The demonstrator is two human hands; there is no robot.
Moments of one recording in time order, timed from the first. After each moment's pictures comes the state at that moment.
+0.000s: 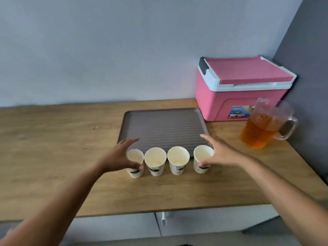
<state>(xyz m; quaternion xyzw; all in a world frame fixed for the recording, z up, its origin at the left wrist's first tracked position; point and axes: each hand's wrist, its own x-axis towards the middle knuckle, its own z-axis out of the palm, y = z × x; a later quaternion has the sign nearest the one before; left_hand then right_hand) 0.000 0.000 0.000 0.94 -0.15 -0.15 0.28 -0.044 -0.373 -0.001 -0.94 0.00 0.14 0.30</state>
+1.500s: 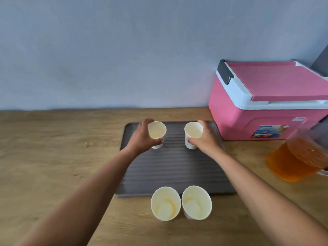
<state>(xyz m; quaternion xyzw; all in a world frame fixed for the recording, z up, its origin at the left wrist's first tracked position) 0.189 -0.070 -0.025 0.91 -0.07 -0.02 0.40 0.146 -0.309 -0.017 -0.93 0.13 -0.07 0.33</state>
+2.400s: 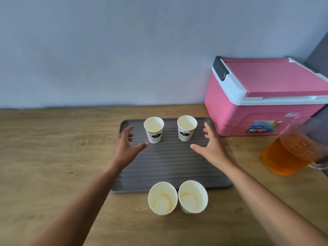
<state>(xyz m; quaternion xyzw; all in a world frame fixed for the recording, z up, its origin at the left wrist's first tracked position) 0.152 -0.032 -0.056 0.88 0.01 0.01 0.48 0.102 -0.329 -0.043 -0.88 0.10 -0.05 0.46</state>
